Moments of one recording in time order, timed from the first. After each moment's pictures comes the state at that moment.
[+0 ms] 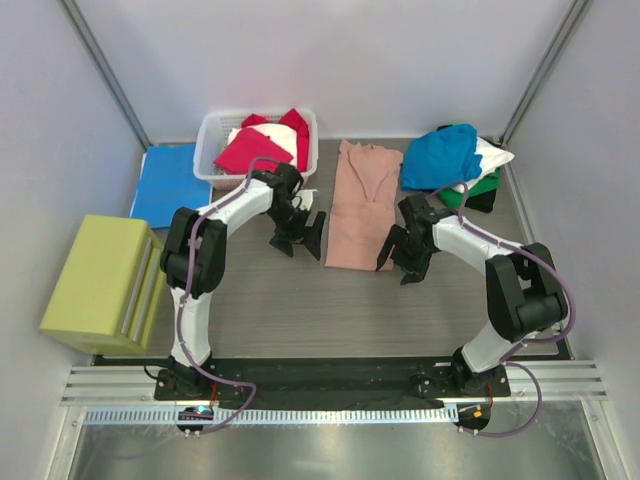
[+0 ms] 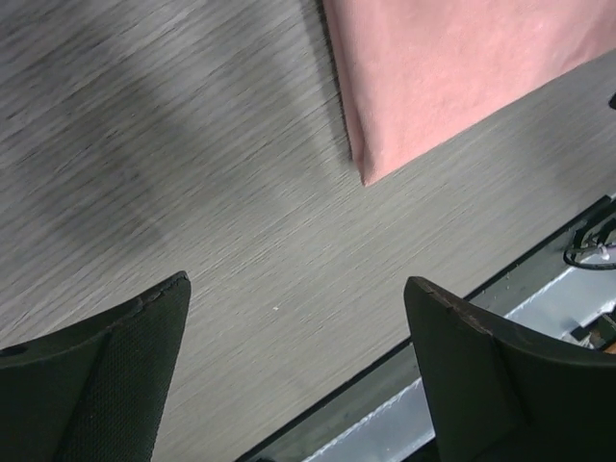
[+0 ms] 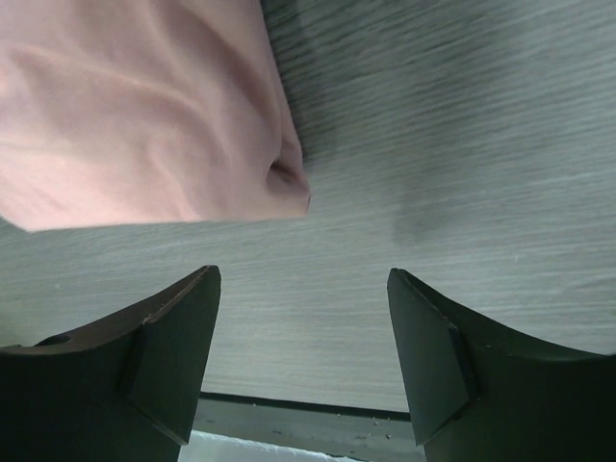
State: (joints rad) left arm -0.45 2.07 1.62 -0.94 0.48 -0.12; right arm 0.33 1.61 0.99 -0.69 -0.13 0.79
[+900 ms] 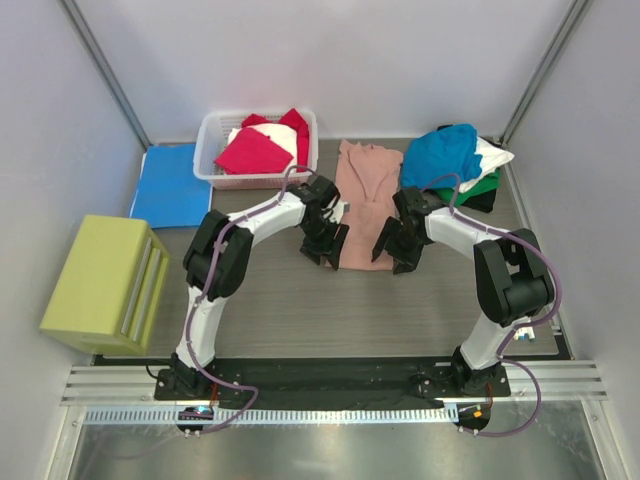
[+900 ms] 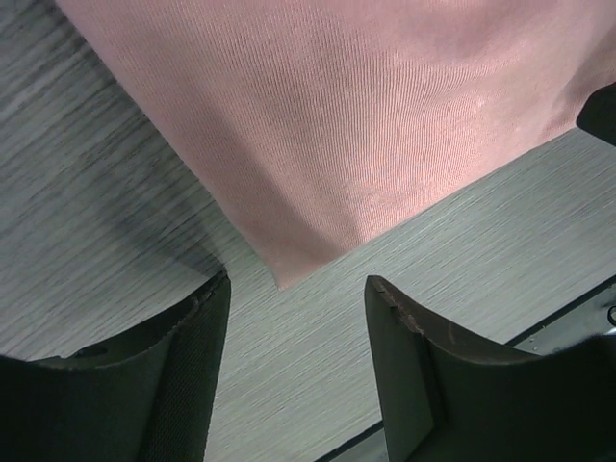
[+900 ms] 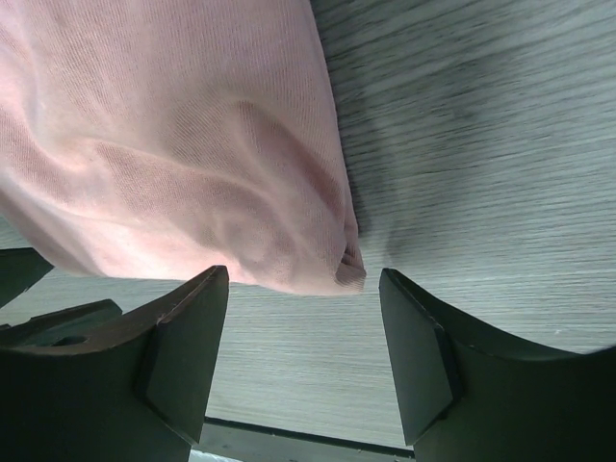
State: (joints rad) left arm -0.64 2.15 1.65 -0.82 0.33 -0.22; right arm 0.33 1.72 1.07 -0.63 -0.13 0.78
